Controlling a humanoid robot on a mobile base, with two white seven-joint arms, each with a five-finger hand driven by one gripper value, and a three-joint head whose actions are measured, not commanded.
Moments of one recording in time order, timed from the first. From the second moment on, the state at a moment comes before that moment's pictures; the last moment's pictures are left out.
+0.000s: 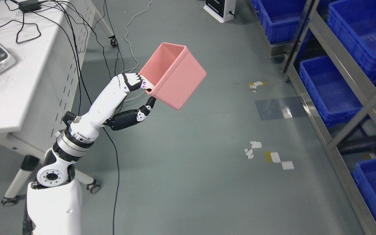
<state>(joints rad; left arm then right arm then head) -0.50 0.00 0.19 -1.56 -0.17 -0.78 -0.79 0.00 0.00 -0.05 0.00 0.00 -0.09 0.00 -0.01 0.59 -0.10</state>
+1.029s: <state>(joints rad) -0.48 0.00 0.19 -1.59 -0.17 -0.78 -0.79 0.00 0.00 -0.05 0.00 0.00 -0.09 0.00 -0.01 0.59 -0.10</state>
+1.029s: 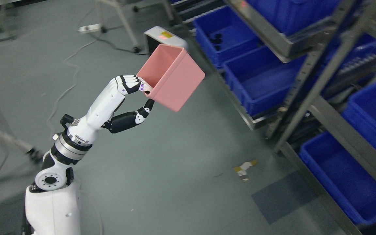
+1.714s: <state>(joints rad) -0.30 0.00 0.05 -1.59 -0.17 -0.78 -0.80 0.00 0.00 -0.05 0.00 0.00 -0.09 0.00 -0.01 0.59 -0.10</state>
